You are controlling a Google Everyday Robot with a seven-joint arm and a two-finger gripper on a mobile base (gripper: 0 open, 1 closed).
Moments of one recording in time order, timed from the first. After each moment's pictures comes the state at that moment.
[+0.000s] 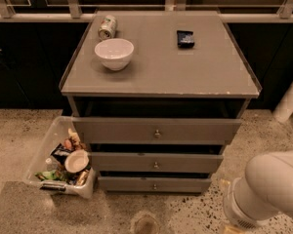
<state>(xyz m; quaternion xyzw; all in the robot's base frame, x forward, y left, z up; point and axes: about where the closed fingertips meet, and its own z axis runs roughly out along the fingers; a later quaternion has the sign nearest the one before) 0.311 -0.204 0.655 -0.57 0.82 0.04 0.08</state>
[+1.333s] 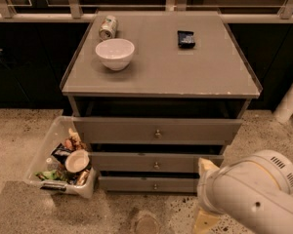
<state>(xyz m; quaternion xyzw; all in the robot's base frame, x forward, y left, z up) 0.368 -0.159 0.658 -0.60 0.78 -0.07 0.16</state>
